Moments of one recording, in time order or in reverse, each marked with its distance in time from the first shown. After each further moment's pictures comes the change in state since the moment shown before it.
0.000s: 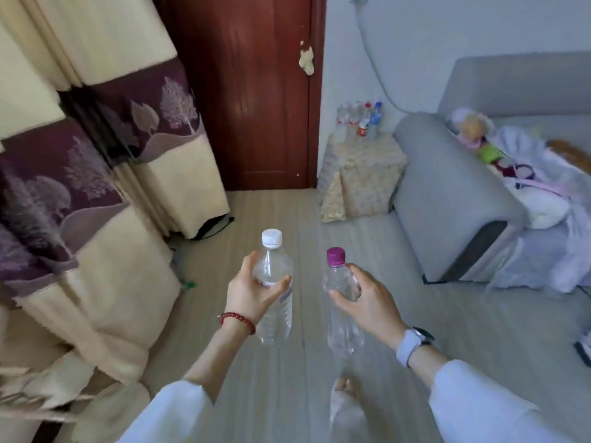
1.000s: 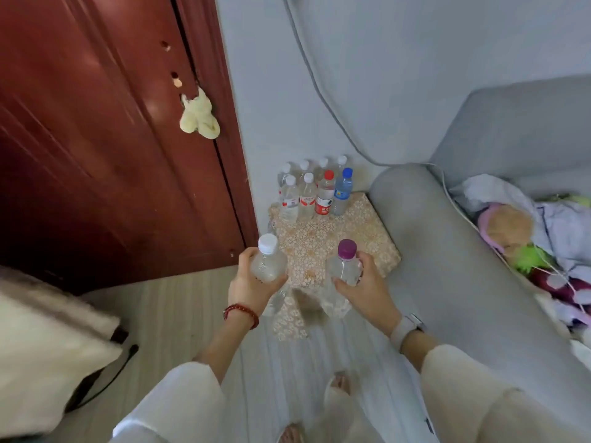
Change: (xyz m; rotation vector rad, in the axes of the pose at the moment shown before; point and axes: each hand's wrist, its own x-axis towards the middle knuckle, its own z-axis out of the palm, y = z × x) left_hand 0.800 0.133 0.393 -0.025 -0.245 -0.130; right_hand 0.830 0.260 -0.058 0.263 0.046 0.354
